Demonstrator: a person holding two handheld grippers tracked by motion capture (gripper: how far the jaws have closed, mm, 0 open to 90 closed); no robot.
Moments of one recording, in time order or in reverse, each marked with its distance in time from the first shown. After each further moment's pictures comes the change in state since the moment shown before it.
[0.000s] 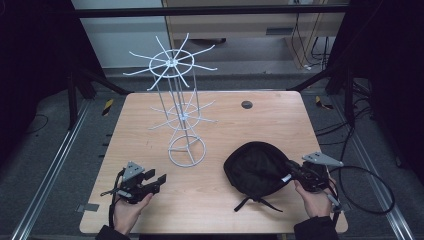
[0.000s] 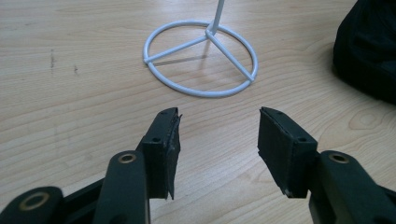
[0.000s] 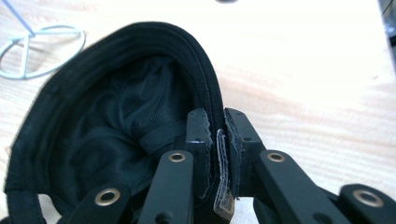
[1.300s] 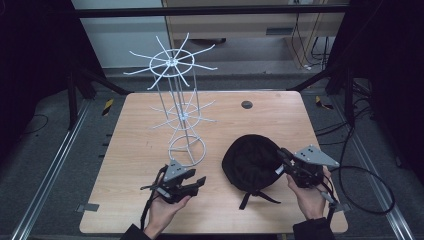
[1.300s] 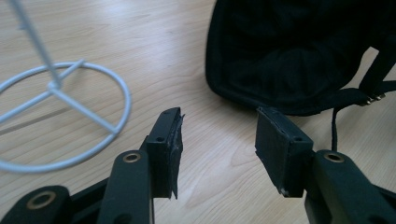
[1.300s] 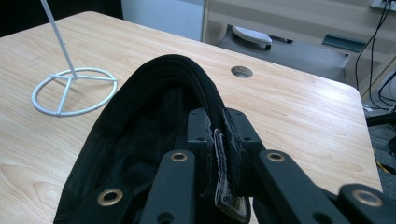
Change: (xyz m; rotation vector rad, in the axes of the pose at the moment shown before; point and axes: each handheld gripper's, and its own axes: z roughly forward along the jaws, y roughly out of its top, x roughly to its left) left arm -0.097 0.032 0.039 -0.004 -0.202 0.150; right arm 0.037 0.034 -0.021 -0.186 0.000 -0.179
